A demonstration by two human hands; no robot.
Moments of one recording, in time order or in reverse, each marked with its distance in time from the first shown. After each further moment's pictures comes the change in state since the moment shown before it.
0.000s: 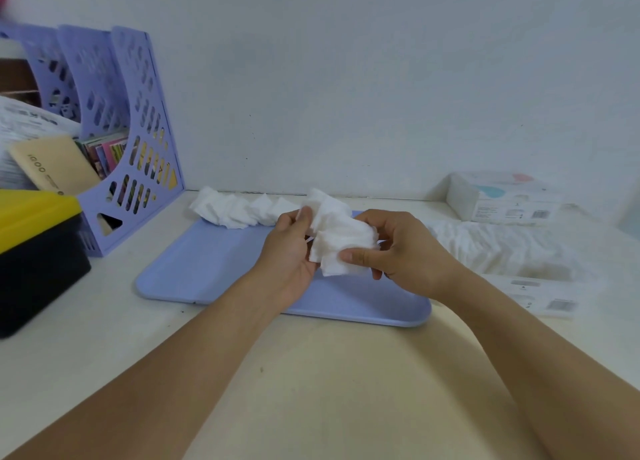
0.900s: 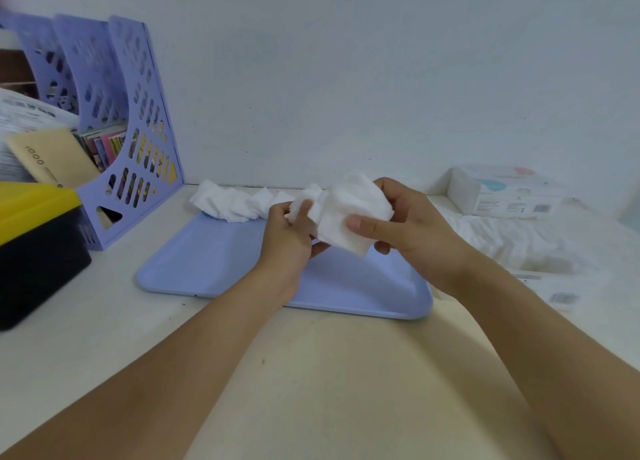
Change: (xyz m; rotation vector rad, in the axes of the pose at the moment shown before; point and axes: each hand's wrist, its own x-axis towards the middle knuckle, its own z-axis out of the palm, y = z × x) left_hand 0.002 -0.005 -0.004 0.271 0.102 0.207; right_hand -0.007 -0.024 -0.007 0.301 0.033 -0.016
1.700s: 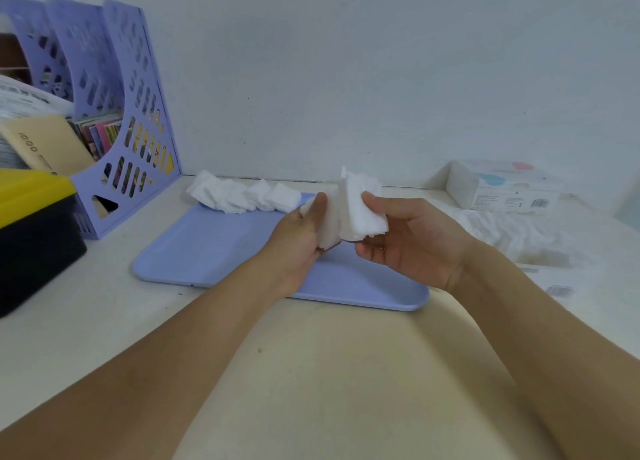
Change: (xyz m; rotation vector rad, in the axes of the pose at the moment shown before) left_hand -0.010 0.003 0.006 -0.019 -0.261 -0.129; right_hand -0.001 0.003 -0.004 0.504 -0.102 0.445
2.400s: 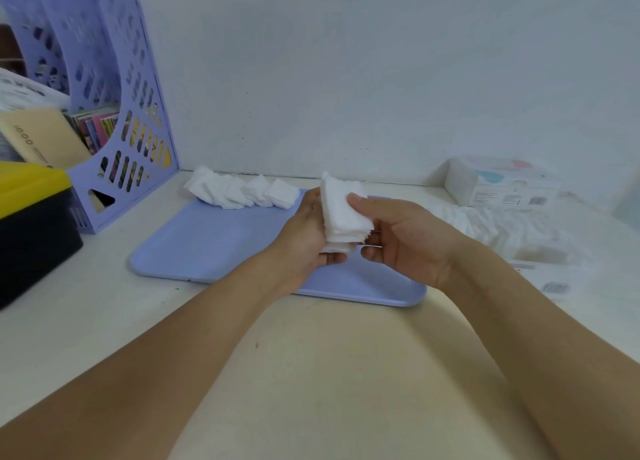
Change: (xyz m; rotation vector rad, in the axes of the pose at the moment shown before) left_hand -0.009 0.003 0.008 0.090 -0.074 -0.030; right_hand 0.006 0.005 0.005 -0.178 0.081 -0.030
